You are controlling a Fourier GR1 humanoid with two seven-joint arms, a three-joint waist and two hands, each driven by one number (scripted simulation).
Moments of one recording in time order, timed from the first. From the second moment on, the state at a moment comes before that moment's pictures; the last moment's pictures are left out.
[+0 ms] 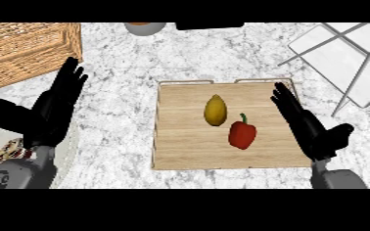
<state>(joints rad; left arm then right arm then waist) -0.16 0.45 -0.20 -1.62 0.40 0.33 0.14 -0.08 -0.28 0.11 -1.40 -0.23 0.13 -0.07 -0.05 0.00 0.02</state>
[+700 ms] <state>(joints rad) -0.23 0.47 -0.17 -1.53 0.38 0.25 0.15 -0.34 -0.22 -0.08 -1.46 -0.18 -0.21 0.06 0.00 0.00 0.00</state>
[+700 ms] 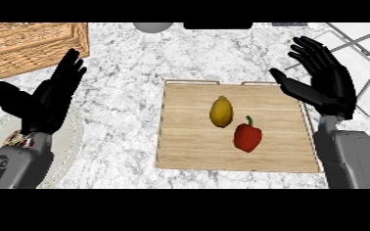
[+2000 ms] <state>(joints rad) -0.26 0.42 -0.14 -1.47 0.34 0.20 0.15 -0.74 -0.44 0.49 -1.63 0.24 0.20 1.03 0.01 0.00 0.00</state>
